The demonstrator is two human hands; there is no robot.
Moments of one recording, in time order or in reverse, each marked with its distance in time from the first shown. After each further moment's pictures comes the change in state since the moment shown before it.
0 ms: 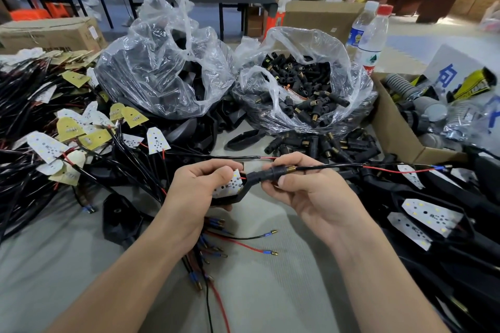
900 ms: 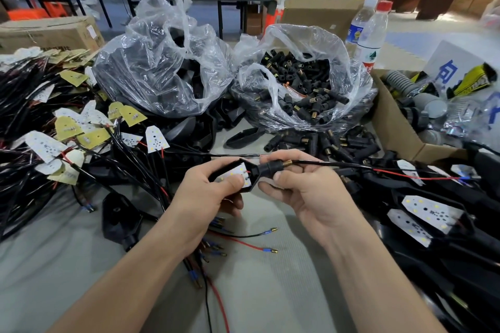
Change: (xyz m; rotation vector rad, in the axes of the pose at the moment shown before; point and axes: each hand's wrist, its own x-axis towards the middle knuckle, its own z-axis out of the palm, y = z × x) left_hand 0.004 -0.015 0.003 0.029 -0.117 0.039; right_hand -0.001 0.006 0.004 -0.090 0.071 -0.065
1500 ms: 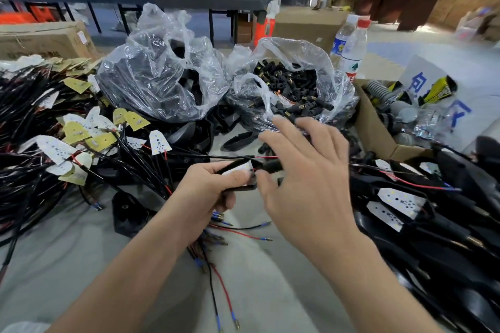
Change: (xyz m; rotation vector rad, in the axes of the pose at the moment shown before) left_hand -0.009 0.020 -0.005 -0.007 -0.145 -0.079; right_hand -0.056 -0.034 0.043 -1.559 0.336 -0.976
